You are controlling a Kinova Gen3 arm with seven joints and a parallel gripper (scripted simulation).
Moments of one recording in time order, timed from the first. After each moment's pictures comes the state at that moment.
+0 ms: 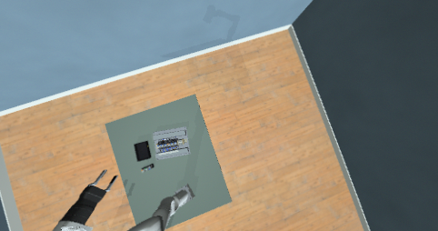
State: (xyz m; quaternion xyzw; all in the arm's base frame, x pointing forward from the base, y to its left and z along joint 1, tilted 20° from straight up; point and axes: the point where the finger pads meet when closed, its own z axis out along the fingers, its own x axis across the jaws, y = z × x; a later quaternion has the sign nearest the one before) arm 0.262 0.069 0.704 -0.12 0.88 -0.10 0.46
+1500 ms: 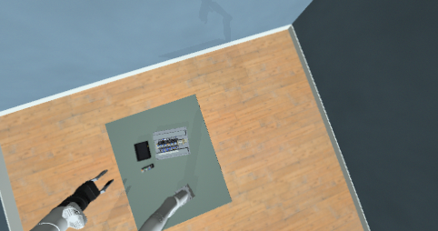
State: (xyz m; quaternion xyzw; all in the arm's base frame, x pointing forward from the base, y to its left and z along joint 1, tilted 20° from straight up) arm 0.258 0.079 0.705 -0.08 0.95 0.06 0.29
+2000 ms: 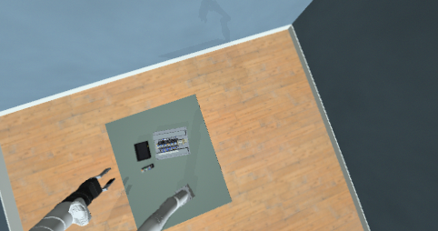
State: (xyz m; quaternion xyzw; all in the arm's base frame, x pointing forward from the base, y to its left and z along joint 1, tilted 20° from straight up) arm 0.264 0.068 0.705 -0.04 0.96 0.09 0.28
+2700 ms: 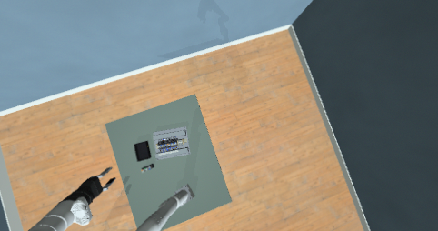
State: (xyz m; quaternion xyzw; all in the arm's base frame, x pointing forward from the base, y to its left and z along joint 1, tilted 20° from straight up) arm 0.265 0.064 0.705 -0.01 0.96 0.10 0.27
